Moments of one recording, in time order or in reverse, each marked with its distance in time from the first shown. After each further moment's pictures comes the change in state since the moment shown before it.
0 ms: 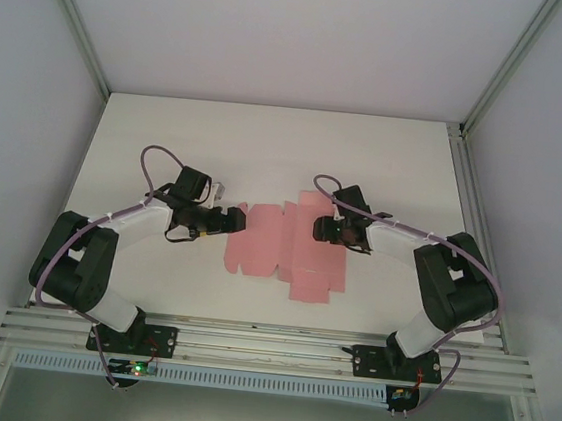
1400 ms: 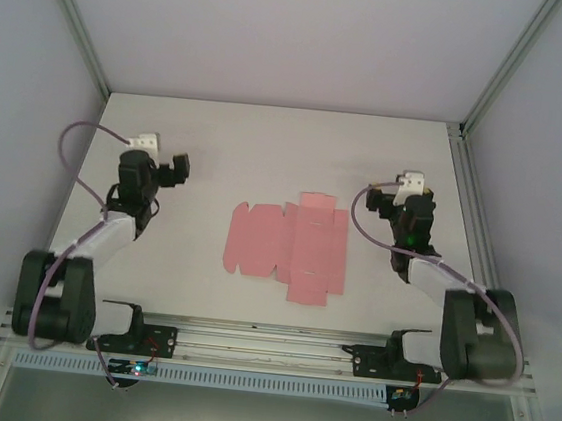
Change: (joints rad) left arm 0.309 -0.263 -0.124 0.587 -0.467 0.315; right arm -0.319 -0.357 -0.293 0.729 0.165 -0.426
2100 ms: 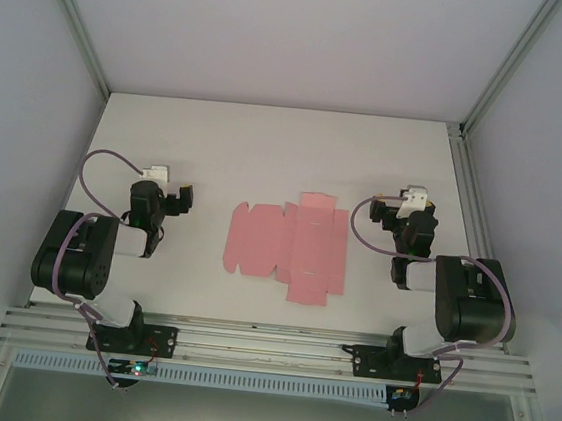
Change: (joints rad) left arm 0.000 0.317 -0.264 0.483 -0.034 0.109; right arm -0.111 0.243 -0.178 0.442 -0.080 -0.011
